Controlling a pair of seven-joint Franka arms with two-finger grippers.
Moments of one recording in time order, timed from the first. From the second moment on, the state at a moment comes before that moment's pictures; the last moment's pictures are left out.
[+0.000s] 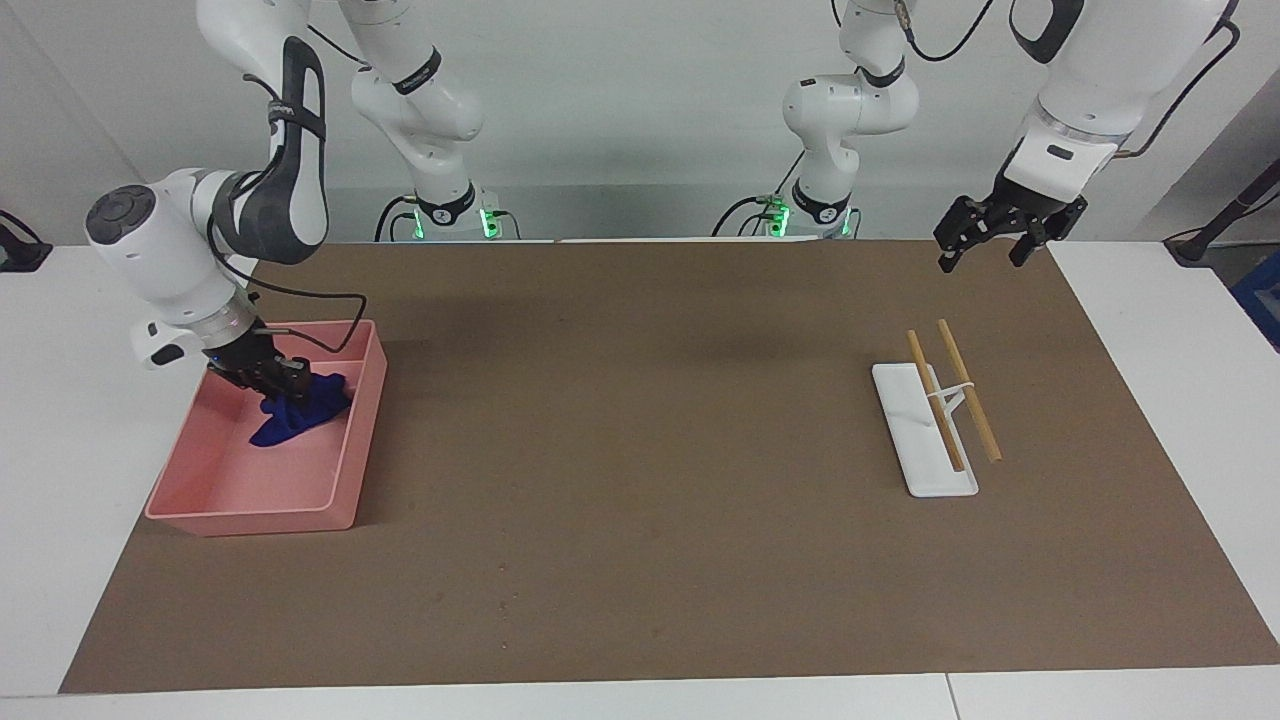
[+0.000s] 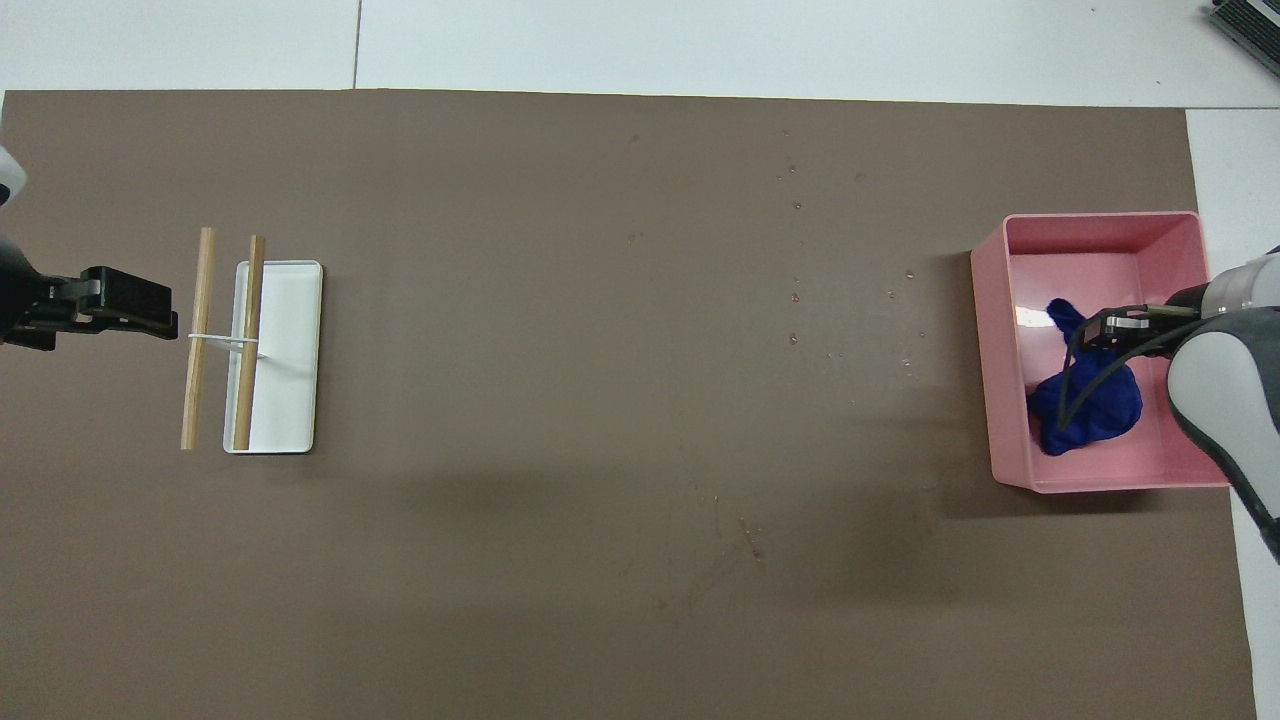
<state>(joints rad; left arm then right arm) -0.03 -0.03 -0.06 -1.57 -0.01 1.54 -0.12 -0.36 0.12 0.15 -1.96 0.03 2.10 -0.06</state>
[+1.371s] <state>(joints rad) -0.03 -0.03 -0.06 -1.57 -0.01 1.54 -0.12 -0.05 0.01 0.20 -1.52 -0.04 1.61 0.22</state>
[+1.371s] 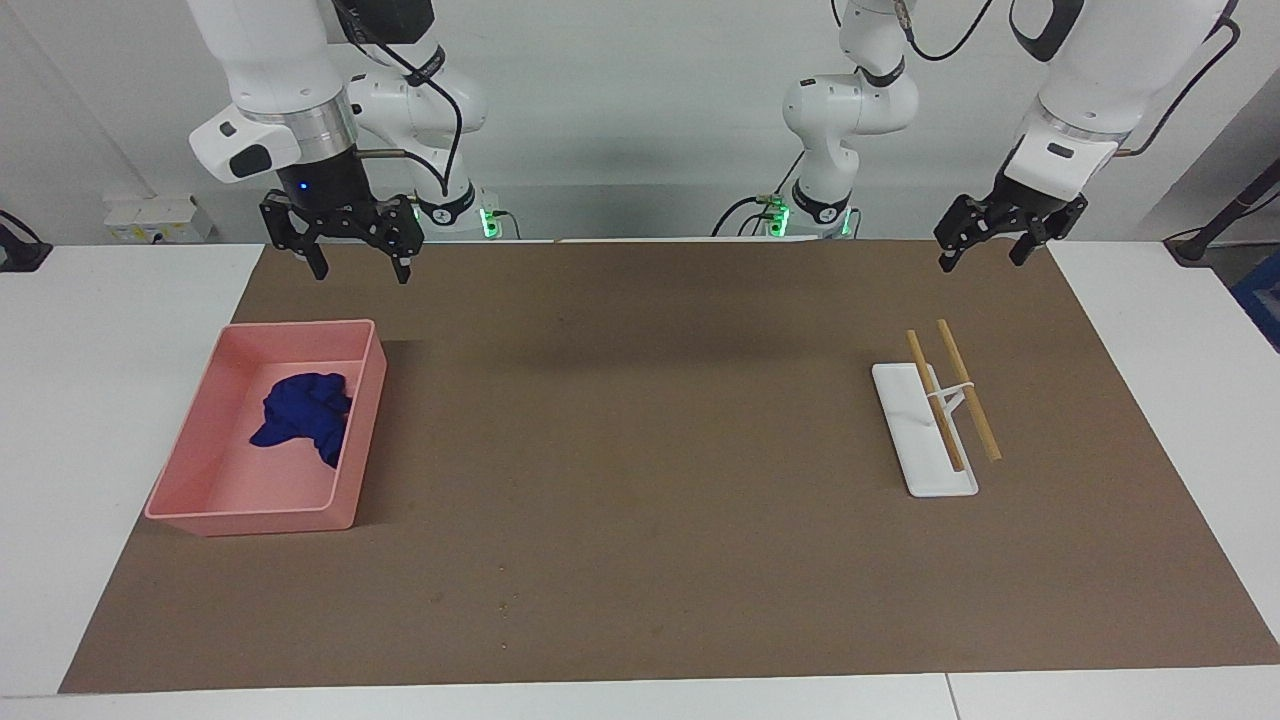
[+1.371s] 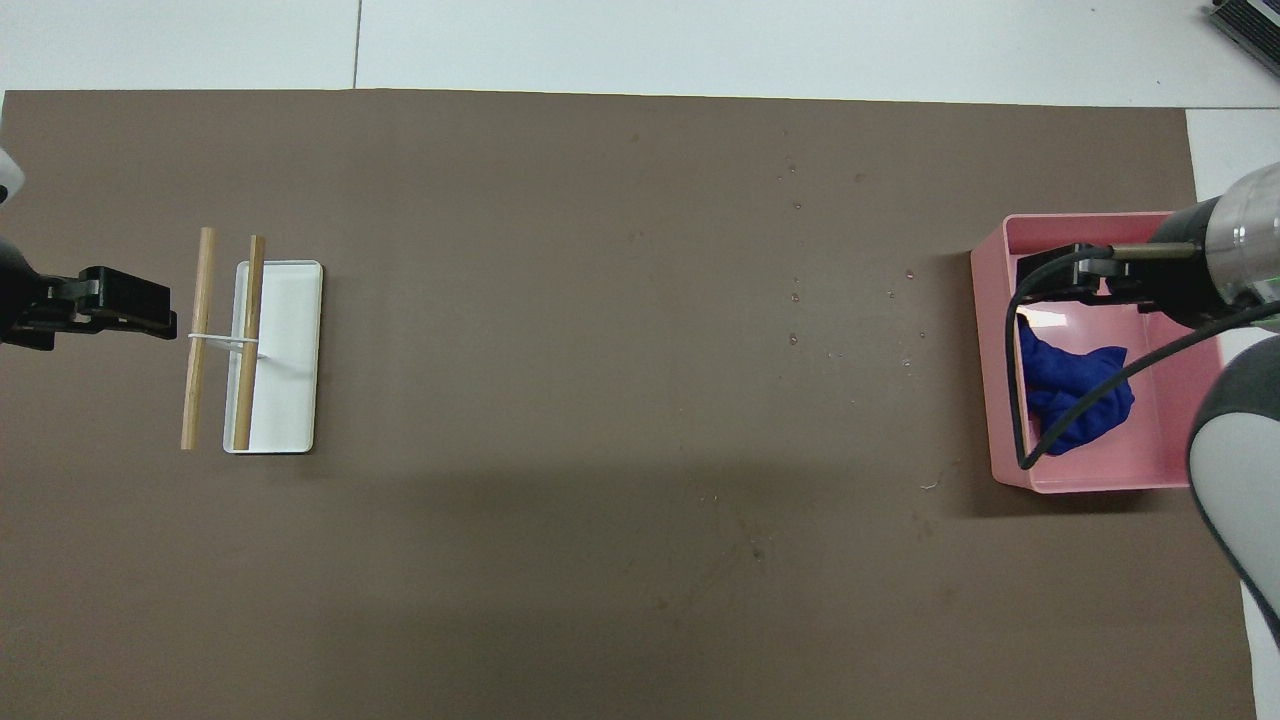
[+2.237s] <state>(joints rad) -0.03 -0.03 -0.06 -1.57 -0.01 1.54 -0.12 0.03 -0.01 0.03 -1.51 -0.04 1.45 0.18</state>
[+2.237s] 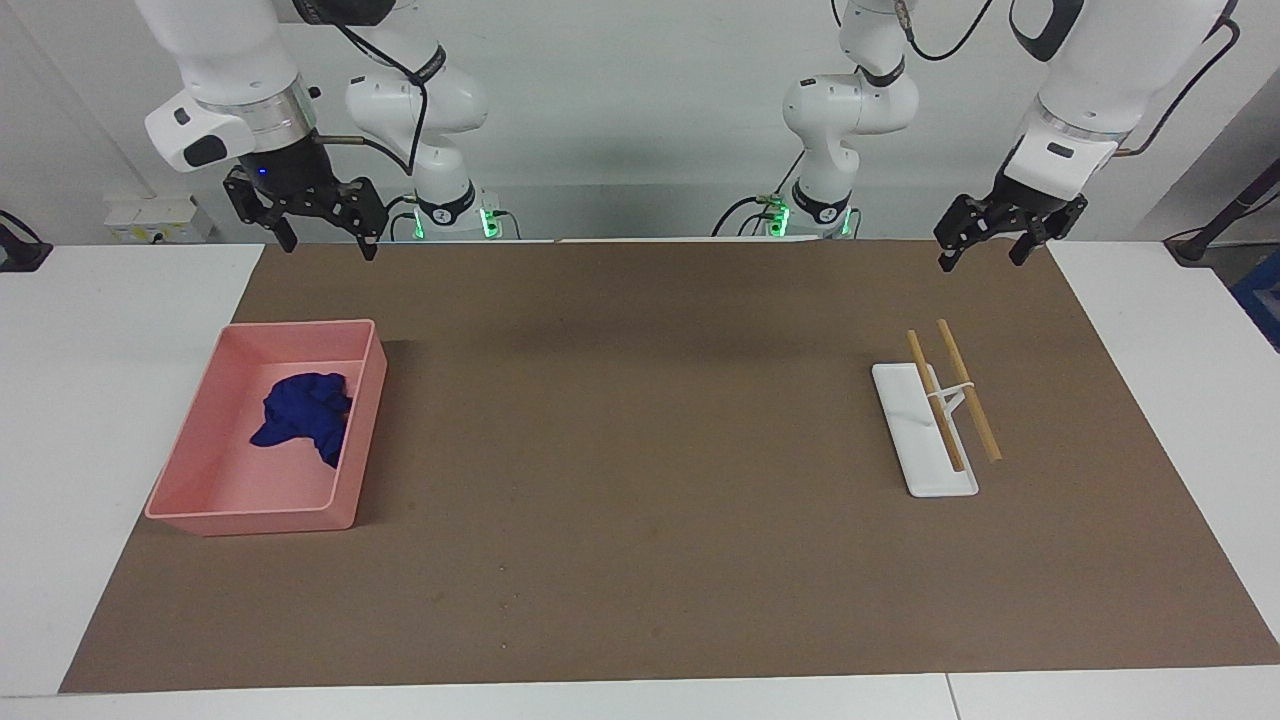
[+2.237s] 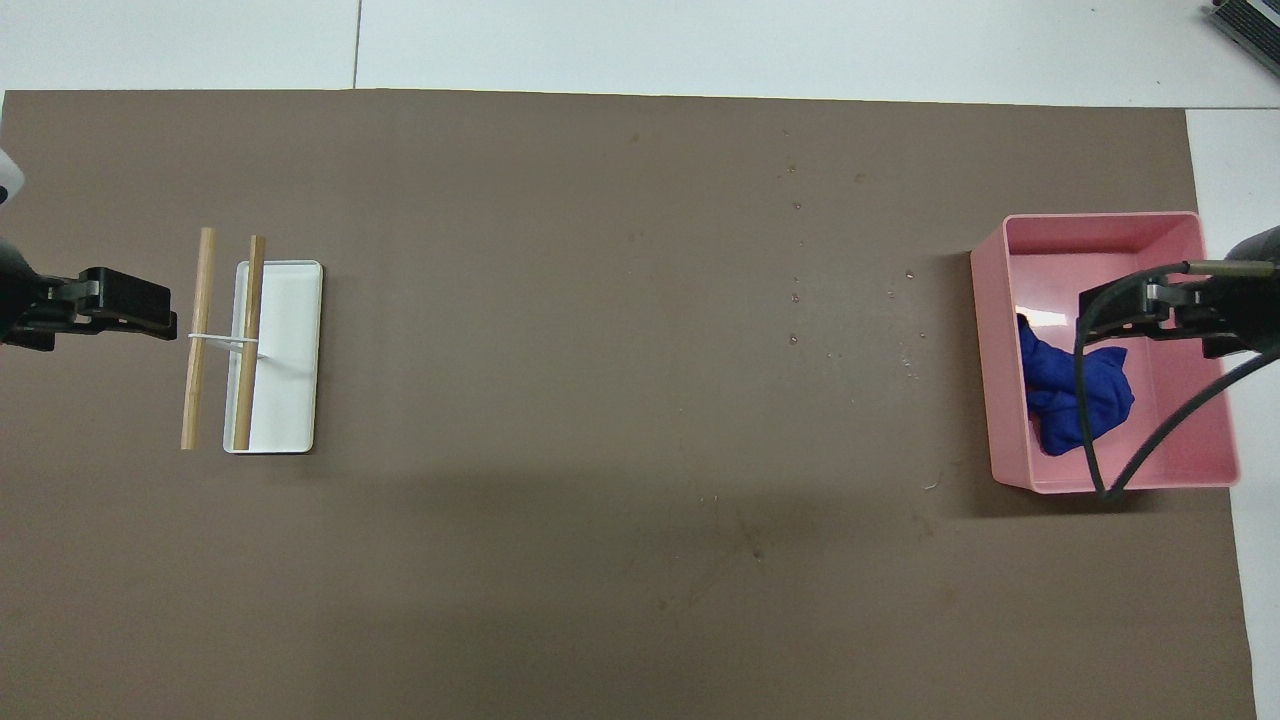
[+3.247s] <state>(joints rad) -0.03 -0.03 -0.06 -1.57 -0.01 1.54 -0.12 0.03 -0.05 0.03 -1.57 -0.04 1.46 0.16</state>
